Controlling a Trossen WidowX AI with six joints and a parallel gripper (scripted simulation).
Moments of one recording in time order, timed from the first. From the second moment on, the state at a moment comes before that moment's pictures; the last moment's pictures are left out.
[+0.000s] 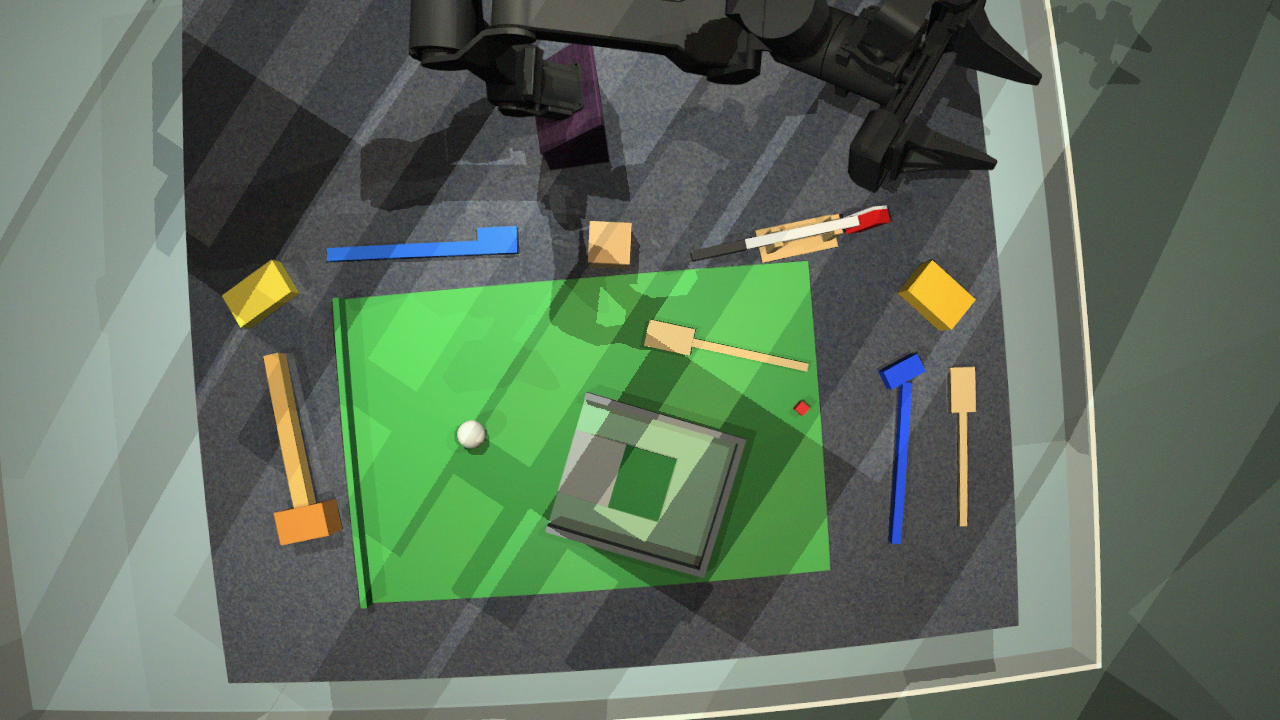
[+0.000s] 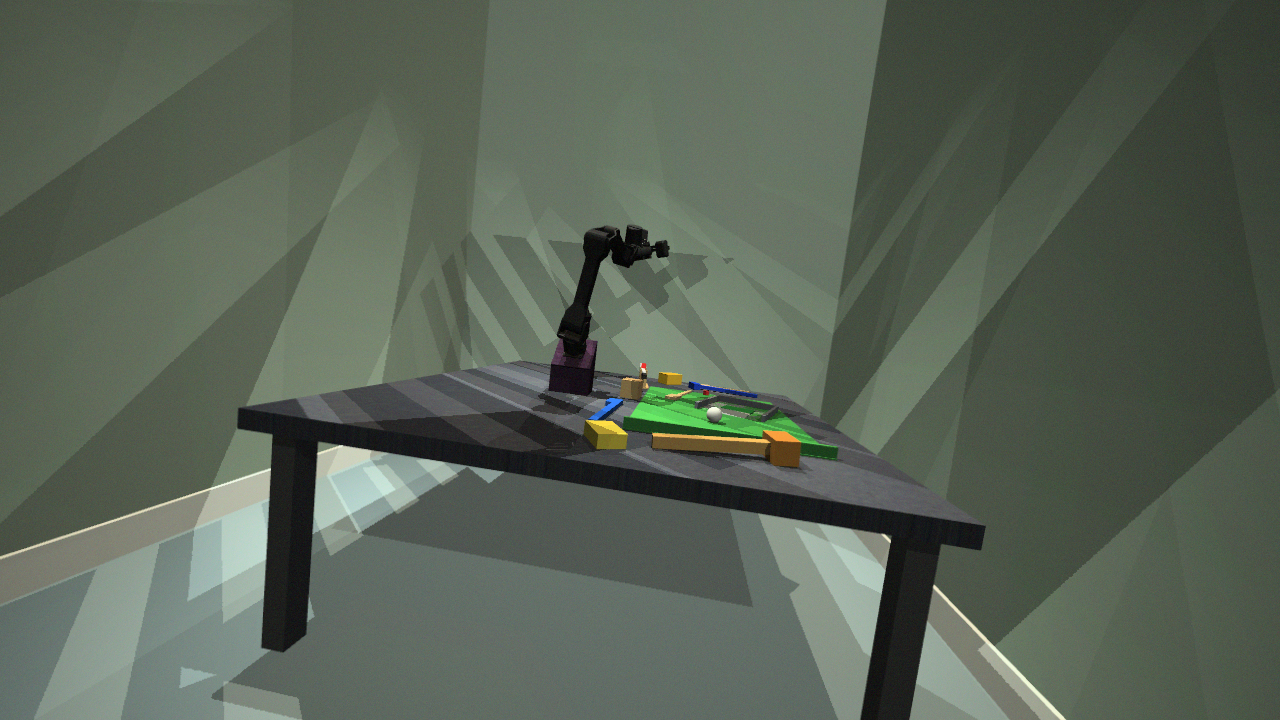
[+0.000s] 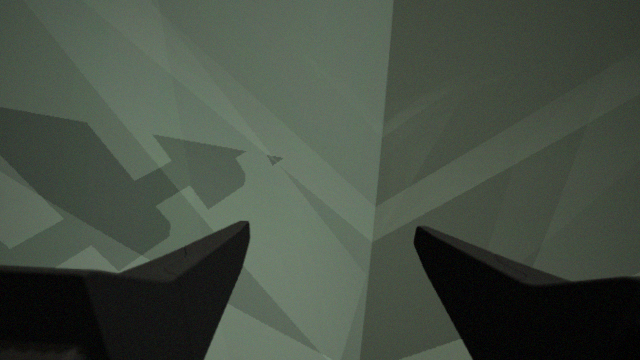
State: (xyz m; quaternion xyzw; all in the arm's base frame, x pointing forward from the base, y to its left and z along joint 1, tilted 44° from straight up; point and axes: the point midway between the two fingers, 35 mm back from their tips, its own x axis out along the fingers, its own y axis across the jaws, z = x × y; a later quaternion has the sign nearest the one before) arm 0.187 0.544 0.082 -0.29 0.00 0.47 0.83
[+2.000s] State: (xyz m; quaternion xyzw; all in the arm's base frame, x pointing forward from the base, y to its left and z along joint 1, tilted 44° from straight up) arm 0.236 0.104 -0.155 -0.63 0.58 0.39 0.34
